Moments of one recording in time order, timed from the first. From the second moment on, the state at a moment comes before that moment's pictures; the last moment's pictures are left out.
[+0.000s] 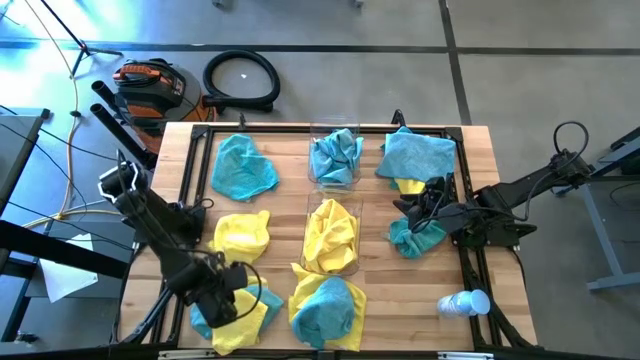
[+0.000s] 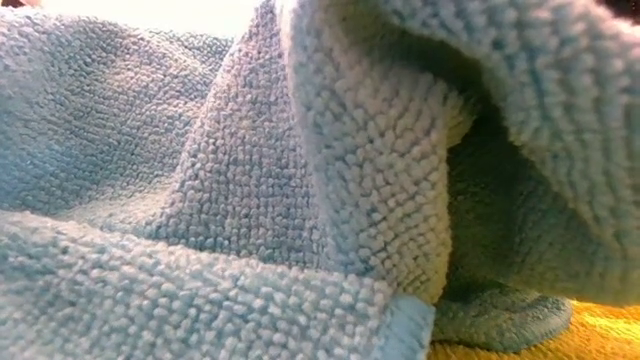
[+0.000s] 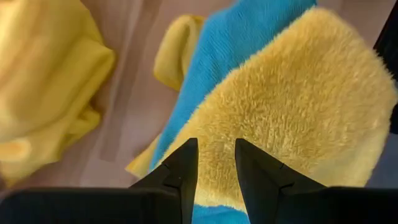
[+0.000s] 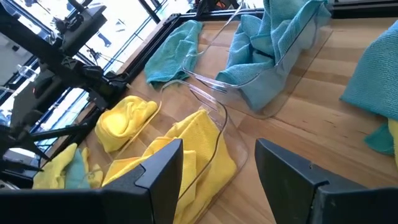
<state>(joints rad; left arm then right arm) -0.89 1.53 1.12 -1.00 -0.13 -1.20 0.42 0.75 0.59 -0.48 0.77 1.13</state>
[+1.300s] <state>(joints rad) -0.73 1.48 1.63 -1.39 -0.53 -0.74 0.42 0.75 0.59 -0.48 0.86 1.00</state>
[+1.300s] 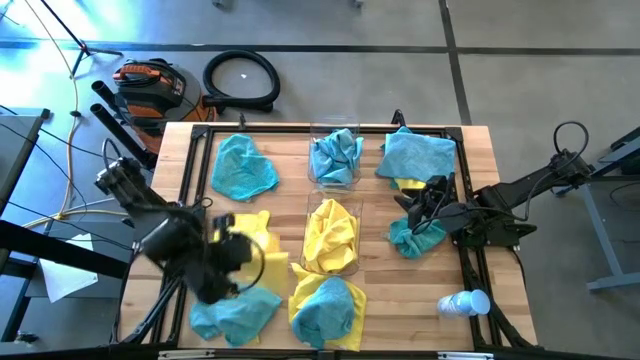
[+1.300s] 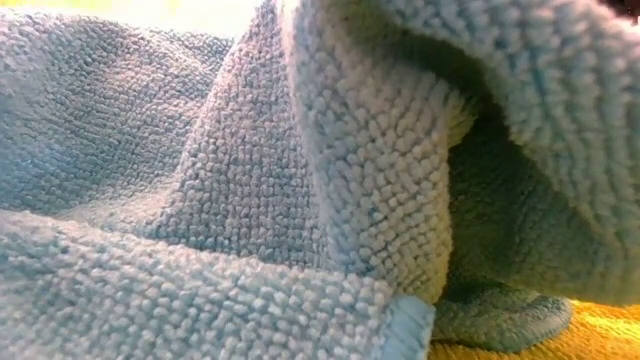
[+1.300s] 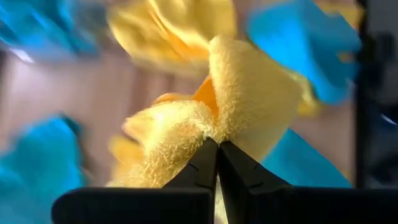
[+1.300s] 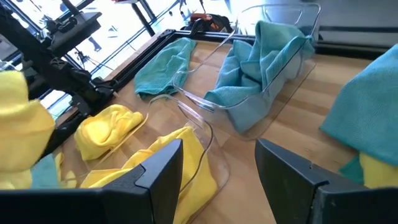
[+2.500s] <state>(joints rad) -0.13 2.08 1.67 -0.75 -0.10 0.12 0.42 0.75 0.59 -0.58 0.77 0.96</state>
